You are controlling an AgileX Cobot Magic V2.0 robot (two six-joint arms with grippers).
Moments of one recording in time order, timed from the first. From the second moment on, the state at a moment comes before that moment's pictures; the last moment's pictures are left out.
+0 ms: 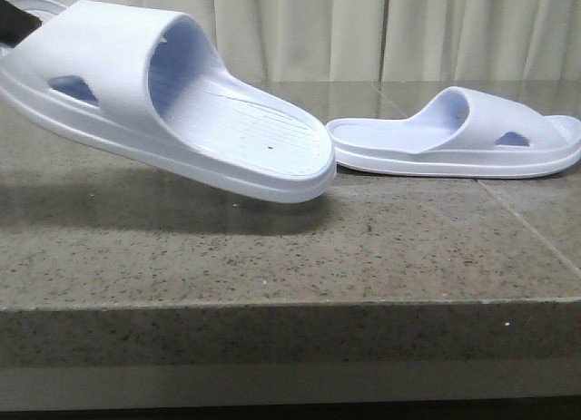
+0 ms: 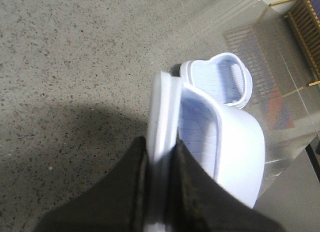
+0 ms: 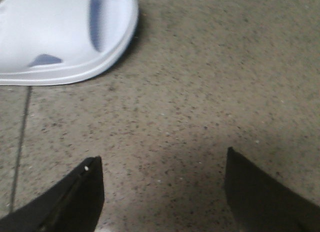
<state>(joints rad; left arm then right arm) 0.17 1.29 -0.80 -1.33 1.05 0.95 -0.17 0.85 -0.73 0.10 0.76 0.00</state>
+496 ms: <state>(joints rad) 0.17 1.29 -0.80 -1.33 1.10 0.95 -0.39 1.31 -0.96 0.79 0.89 -0.58</state>
